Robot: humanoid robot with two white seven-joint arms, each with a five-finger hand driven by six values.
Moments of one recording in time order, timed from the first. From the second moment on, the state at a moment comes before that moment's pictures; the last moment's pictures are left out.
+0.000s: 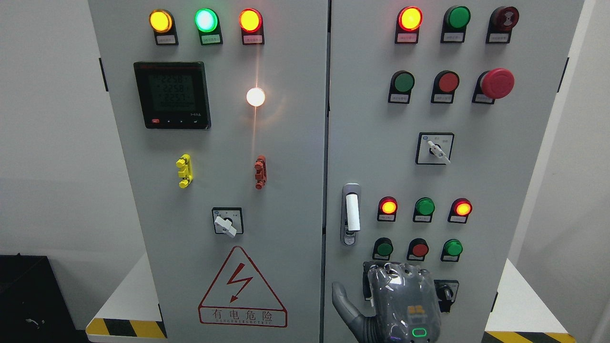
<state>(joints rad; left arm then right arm) 0.00 -0.10 -0.10 -0.07 0.07 -0.06 0.01 -0.21 0.12 0.30 -2.00 1.51 0.21 0.05</state>
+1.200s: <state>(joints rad) 0.00 -0.10 -0.10 -0.07 0.07 -0.06 0.01 -0.43 0.12 0.30 -1.90 1.51 0.26 0.08</state>
